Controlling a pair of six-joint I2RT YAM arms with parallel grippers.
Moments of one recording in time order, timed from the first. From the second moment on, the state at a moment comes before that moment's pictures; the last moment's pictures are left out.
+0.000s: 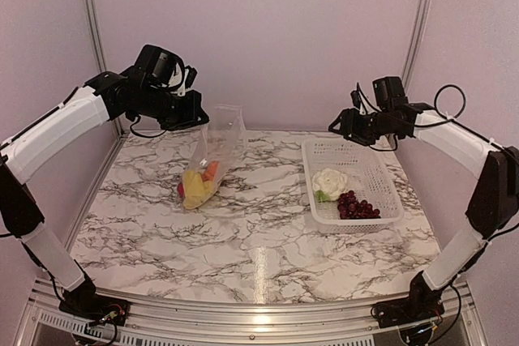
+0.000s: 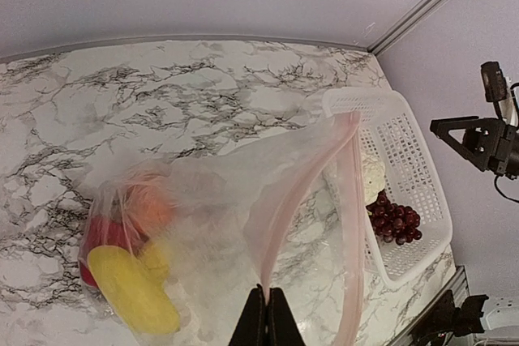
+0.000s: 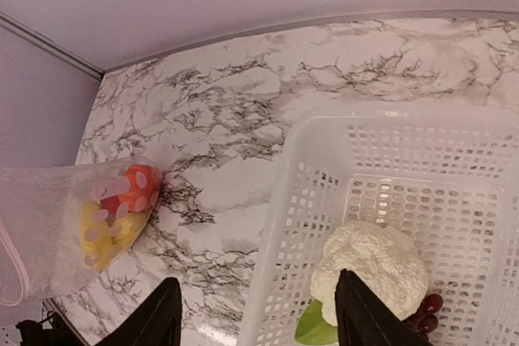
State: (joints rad) left arm -0.63 1.62 1.71 -0.76 0.07 -0.51; right arm 0.29 1.59 1.43 -0.50 -0.34 0.41
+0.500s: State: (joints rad) left arm -0.63 1.62 1.69 -0.76 0.08 -0.51; right arm 0.20 1.70 1.37 -0.59 -0.37 0.34
